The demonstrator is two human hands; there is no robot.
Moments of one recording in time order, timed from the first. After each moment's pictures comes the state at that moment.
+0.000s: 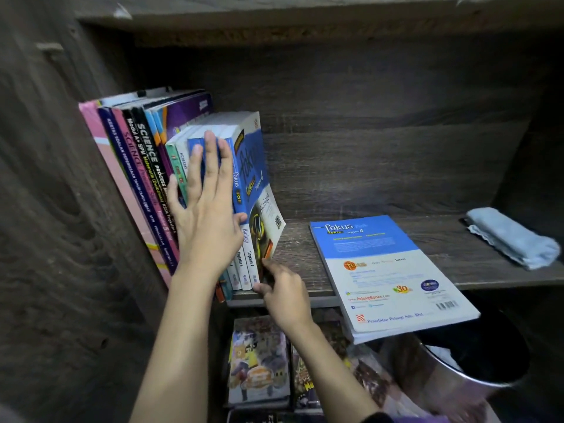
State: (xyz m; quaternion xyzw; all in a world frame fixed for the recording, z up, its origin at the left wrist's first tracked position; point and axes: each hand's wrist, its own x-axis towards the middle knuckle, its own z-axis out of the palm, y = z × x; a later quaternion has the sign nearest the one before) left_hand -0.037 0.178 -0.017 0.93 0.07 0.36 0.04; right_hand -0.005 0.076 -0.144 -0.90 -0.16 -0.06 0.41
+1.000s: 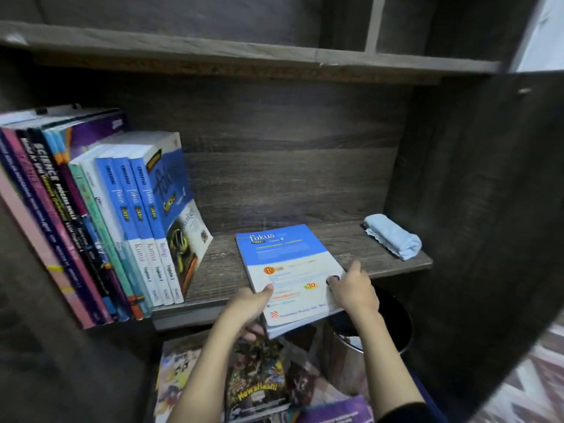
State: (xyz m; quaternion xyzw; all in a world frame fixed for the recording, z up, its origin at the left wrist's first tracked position) left_hand -0.030 0.049 -0.110 0.84 0.14 -0.20 0.49; right_hand -0.003 -0.144 -0.123 -0.92 0.20 -0.04 0.33
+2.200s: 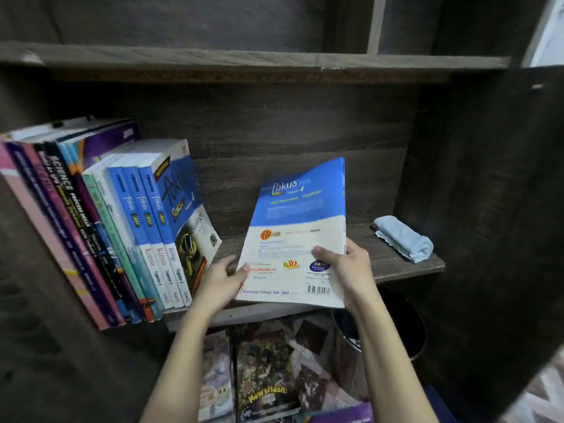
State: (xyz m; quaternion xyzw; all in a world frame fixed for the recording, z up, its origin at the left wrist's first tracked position) left_hand -0.017 0.092 -0.081 0.86 0.07 0.03 0.50; right_hand -0.018 -0.112 -0.068 -0.59 0.03 -0.09 0.81
